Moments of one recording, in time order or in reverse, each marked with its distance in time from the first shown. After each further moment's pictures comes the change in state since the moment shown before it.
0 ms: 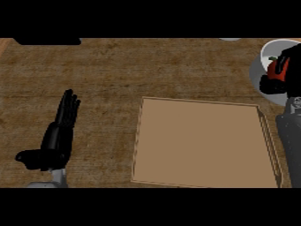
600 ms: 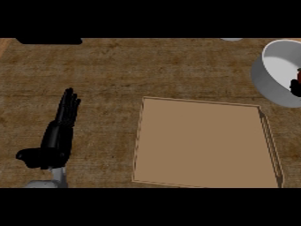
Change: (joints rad) left arm -0.011 -0.001 0.008 0.006 -0.010 -0.011 0.002; right arm -0.027 -0.166 -0.196 0.370 -0.190 -0.074 -0.280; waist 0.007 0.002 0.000
